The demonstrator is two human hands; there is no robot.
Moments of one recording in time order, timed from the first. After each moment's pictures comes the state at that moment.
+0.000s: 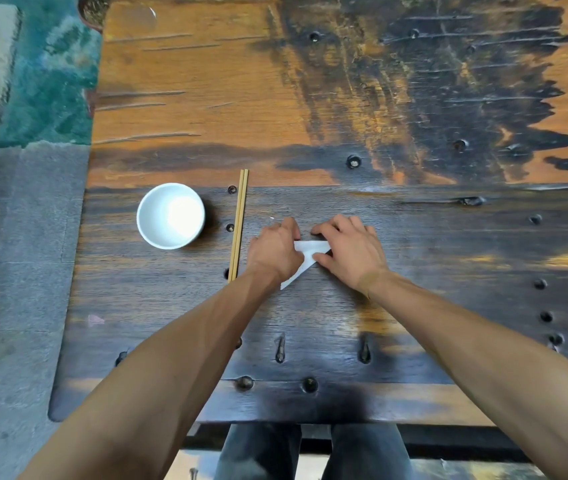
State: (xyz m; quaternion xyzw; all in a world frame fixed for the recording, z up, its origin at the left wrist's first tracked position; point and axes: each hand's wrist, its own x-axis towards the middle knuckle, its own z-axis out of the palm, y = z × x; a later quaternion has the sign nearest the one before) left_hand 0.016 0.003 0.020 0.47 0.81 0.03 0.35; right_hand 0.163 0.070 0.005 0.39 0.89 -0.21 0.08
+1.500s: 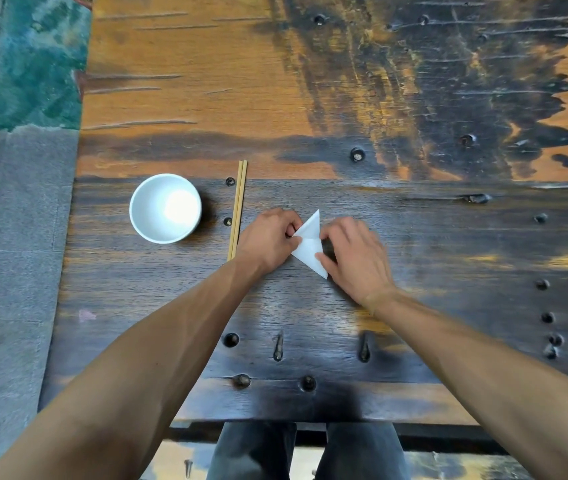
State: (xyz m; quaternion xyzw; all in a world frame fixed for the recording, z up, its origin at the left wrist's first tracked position) left_hand -0.008 0.002 0.007 0.53 0.77 0.13 0.34; right_hand 0.179 0.051 -0.002 0.37 0.91 -0.18 -0.06
